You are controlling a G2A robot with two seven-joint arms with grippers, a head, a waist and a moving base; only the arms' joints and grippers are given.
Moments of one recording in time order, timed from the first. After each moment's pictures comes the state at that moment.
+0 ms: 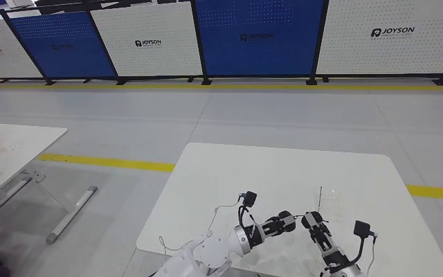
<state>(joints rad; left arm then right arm) 1.35 -1.23 -0.85 -1.58 -0.05 -0.25 -0.28 -1.76 -1.22 1.30 -1.77 -0.25 -0.34 0.11</state>
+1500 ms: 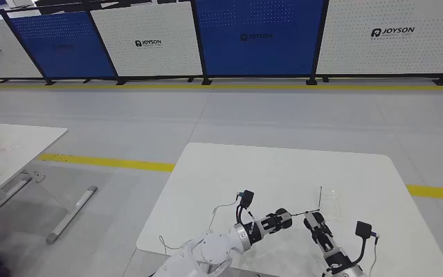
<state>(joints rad) 1.35 -1.24 -0.86 -1.57 -0.12 -0.14 -0.26 -1.76 -1.21 1.31 -1.77 -0.26 -0.34 0.10</state>
